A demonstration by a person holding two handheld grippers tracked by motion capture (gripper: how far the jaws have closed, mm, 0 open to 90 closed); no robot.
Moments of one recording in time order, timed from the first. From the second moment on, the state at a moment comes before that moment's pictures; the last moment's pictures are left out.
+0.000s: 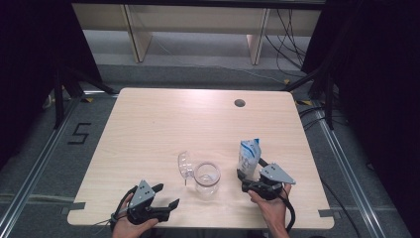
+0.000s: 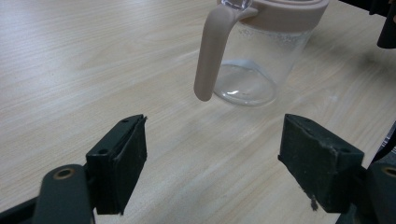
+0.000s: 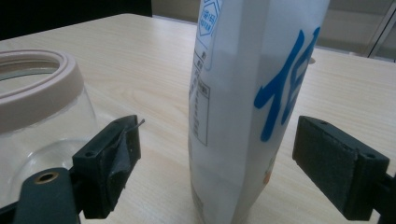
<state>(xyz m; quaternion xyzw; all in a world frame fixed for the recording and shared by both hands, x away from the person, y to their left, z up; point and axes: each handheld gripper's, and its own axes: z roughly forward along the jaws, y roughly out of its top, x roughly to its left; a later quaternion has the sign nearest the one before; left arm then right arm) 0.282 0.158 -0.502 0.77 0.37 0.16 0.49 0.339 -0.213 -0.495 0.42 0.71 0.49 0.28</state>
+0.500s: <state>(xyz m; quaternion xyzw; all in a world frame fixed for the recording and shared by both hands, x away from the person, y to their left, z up) 0.282 0.157 -0.502 0.77 0.38 0.16 0.49 0.347 -0.212 -0.499 0.41 0.71 0.50 0.29</state>
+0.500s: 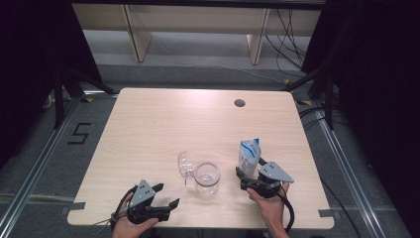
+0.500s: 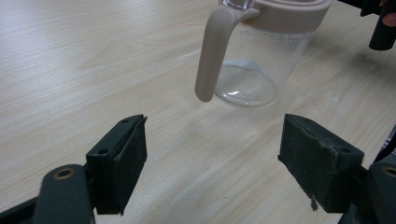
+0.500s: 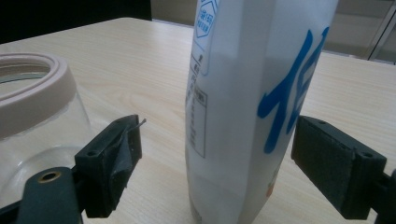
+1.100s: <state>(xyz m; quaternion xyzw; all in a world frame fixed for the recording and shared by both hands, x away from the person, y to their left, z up) 0.283 0.158 -0.502 0.77 0.38 0.16 0.49 0.353 -0.209 -0.505 0.41 0.70 0.50 0.29</state>
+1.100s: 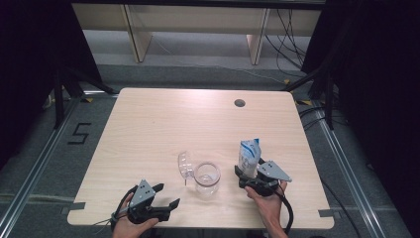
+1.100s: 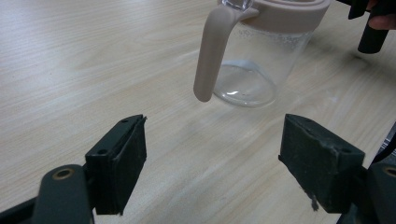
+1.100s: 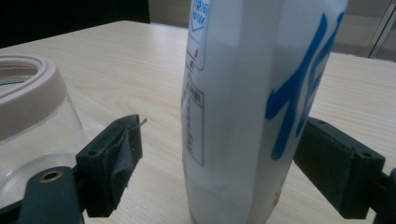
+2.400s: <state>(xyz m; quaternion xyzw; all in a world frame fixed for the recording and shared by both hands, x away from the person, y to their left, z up) 0.281 0.156 -0.502 0.77 0.37 0.16 0.49 0.367 -0.207 -0.516 0.41 0.70 0.50 0.31</state>
